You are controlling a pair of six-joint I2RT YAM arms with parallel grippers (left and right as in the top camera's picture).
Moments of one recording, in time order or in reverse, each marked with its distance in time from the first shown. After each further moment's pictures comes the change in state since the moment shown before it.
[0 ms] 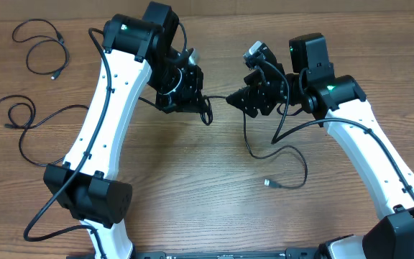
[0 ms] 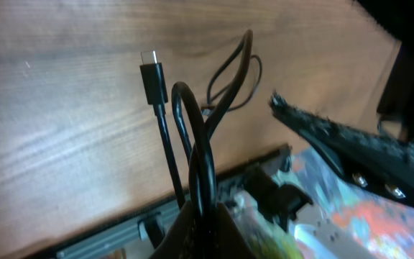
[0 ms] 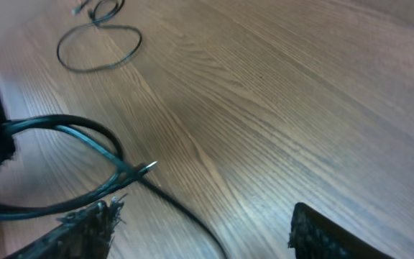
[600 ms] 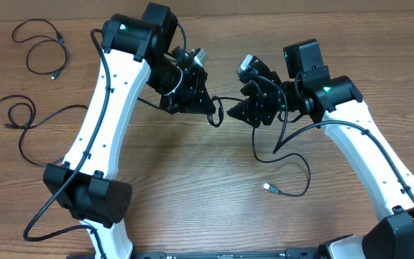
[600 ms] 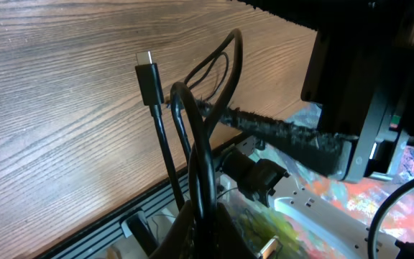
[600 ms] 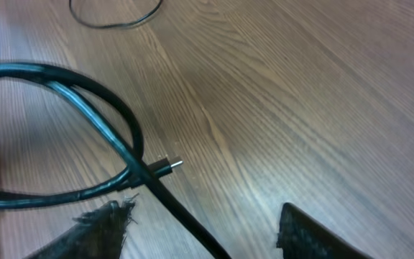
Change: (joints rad) left arm 0.000 0.000 0.000 -0.012 0.142 0.104; right arm 0.021 0.000 0.000 -0.111 -0.003 -0.183
